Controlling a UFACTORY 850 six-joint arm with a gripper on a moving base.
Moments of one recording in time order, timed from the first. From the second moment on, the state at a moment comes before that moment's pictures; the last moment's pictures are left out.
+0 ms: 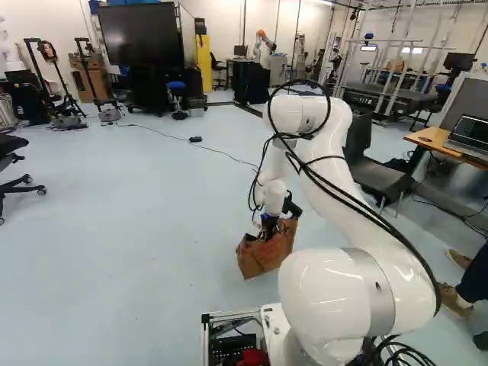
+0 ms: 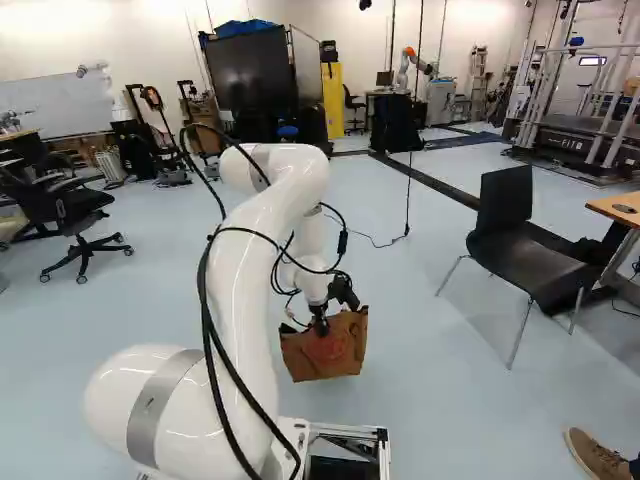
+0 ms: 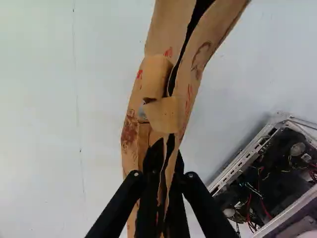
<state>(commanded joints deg) -5.8 -61.2 -60.1 4.6 5.5 51.4</state>
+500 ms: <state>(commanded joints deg) -6.1 -54.5 -53.2 4.6 5.5 51.4</state>
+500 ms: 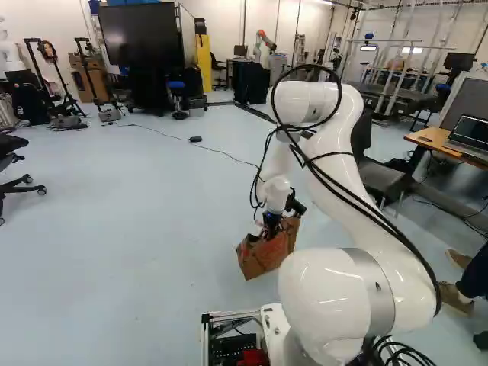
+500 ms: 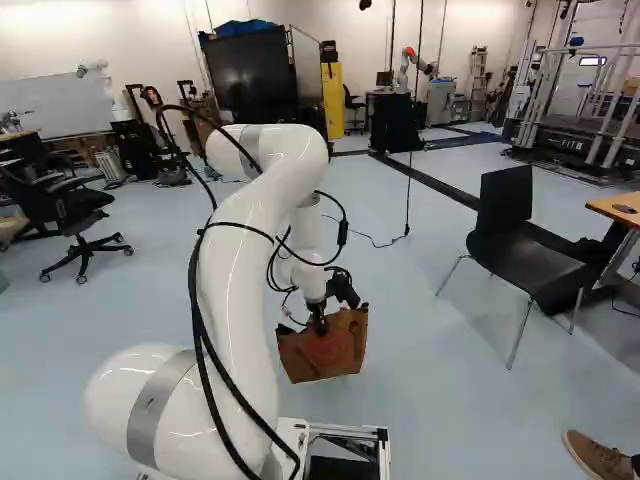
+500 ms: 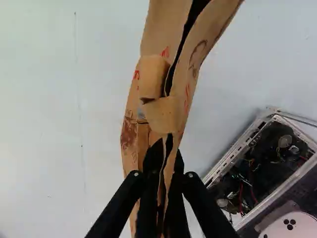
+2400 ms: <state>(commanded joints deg) -10.9 -21.5 -20.9 4.6 5.5 13.6</state>
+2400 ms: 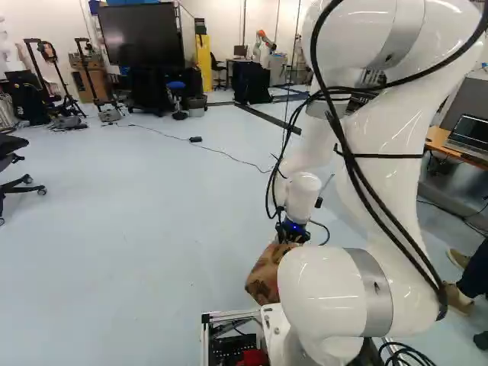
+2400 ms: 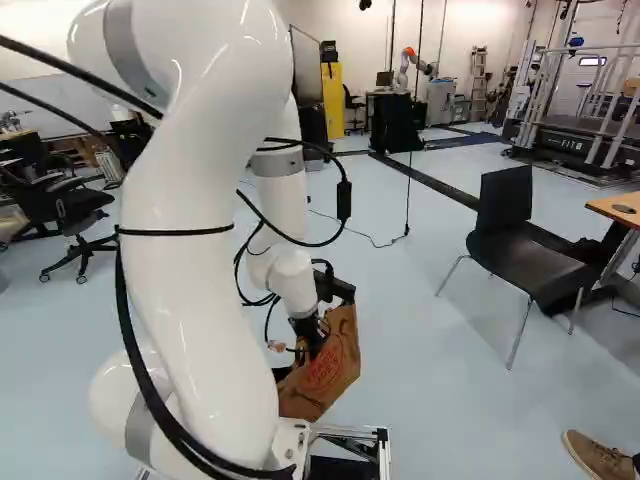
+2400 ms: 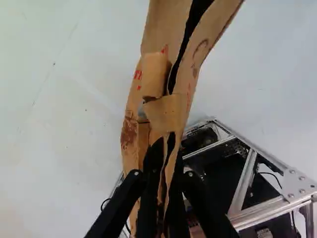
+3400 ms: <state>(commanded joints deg) -10.6 -10.0 -15.3 4.4 7.0 13.2</state>
